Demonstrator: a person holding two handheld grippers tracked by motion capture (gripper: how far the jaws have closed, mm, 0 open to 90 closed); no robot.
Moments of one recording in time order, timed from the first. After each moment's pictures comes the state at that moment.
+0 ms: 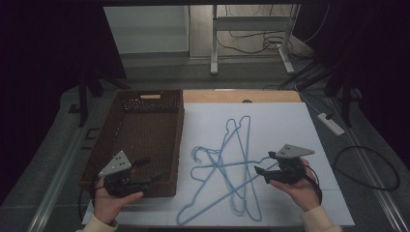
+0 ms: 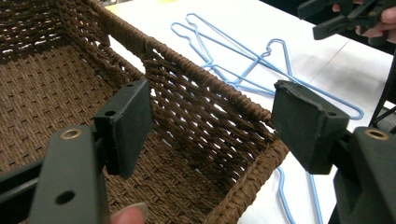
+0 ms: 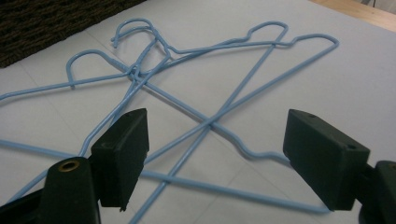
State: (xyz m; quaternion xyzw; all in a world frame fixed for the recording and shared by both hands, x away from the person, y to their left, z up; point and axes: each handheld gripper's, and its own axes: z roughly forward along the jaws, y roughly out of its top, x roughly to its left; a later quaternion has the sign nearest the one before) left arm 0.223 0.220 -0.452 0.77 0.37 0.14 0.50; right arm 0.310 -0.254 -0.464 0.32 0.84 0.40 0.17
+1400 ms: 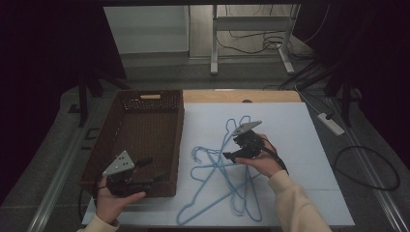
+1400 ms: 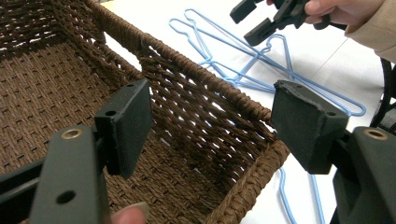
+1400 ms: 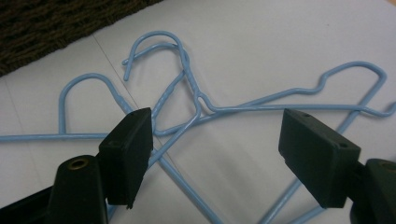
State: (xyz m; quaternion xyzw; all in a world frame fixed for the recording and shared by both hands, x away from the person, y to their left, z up) left arm 0.225 0.216 -0.453 0.78 0.37 0.14 0.49; right arm 0.387 -0.154 -0.470 0.25 0.90 0.33 0.11
